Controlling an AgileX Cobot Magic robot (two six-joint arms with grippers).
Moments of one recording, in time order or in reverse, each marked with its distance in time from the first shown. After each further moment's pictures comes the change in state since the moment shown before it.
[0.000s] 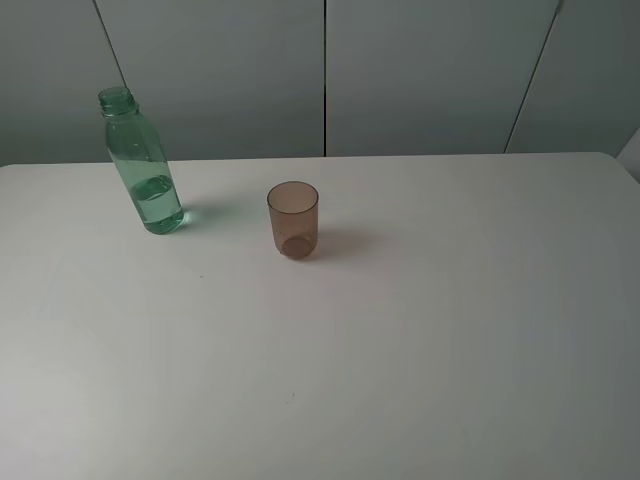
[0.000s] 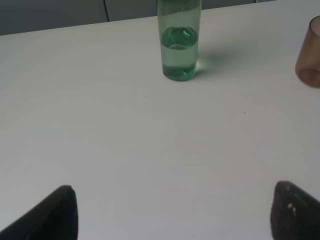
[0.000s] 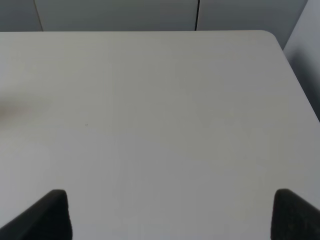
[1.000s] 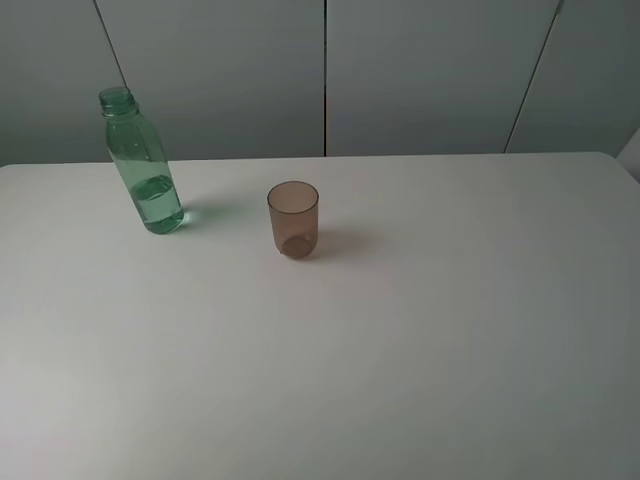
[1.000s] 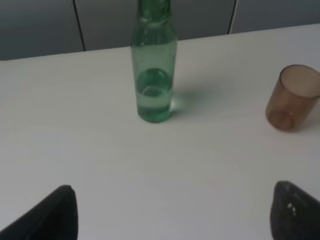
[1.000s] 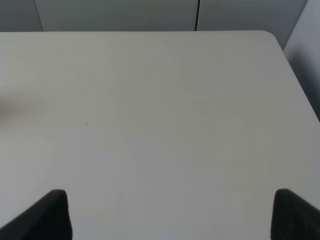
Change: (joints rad) left arm 0.000 0.469 -0.204 -0.096 -0.219 0.029; right arm 0.000 0.000 0.000 0.000 0.000 0.000
